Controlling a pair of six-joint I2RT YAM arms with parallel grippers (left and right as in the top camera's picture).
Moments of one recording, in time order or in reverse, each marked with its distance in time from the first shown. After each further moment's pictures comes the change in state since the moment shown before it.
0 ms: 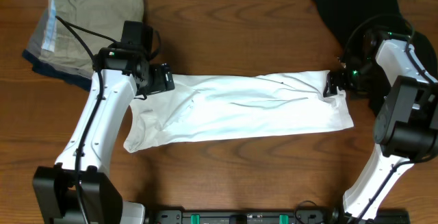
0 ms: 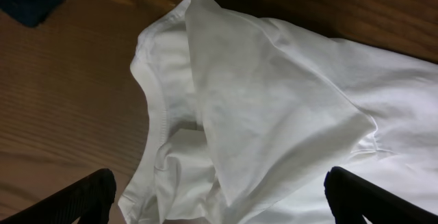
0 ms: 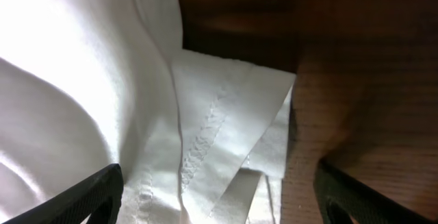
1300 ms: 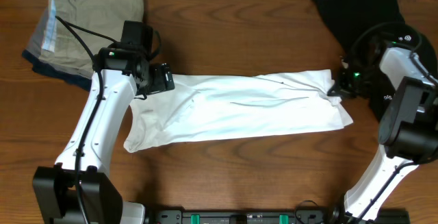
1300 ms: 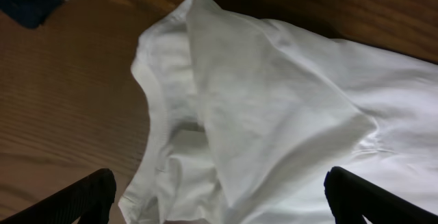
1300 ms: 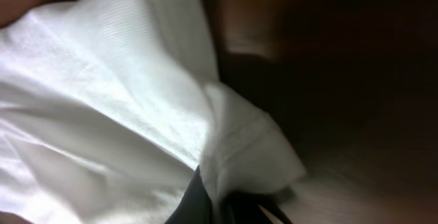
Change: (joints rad) left arm 0.000 0.000 0.000 0.004 0.000 0.000; right arm -0.069 0.000 -0.054 0.073 -0.203 0.113
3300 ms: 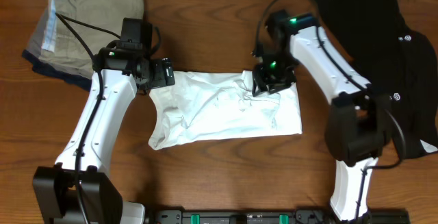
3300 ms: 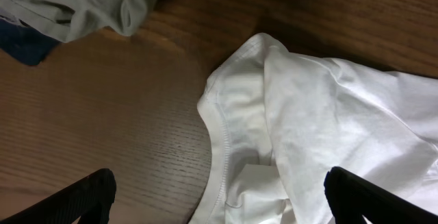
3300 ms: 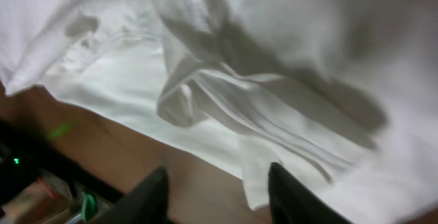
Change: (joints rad) left arm 0.000 0.000 0.000 0.076 0.000 0.049; right arm 0.613 -0.028 0.310 -0.330 0.005 0.102
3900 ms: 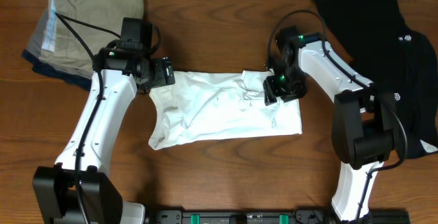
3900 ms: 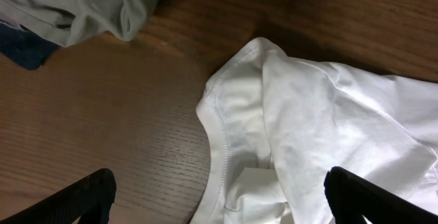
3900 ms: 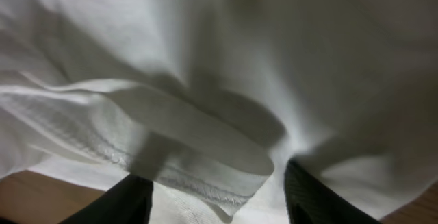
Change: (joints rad) left arm 0.000 0.000 0.000 0.011 0.000 0.000; right arm -0.040 -0.034 -0.269 0.233 0.133 0.004
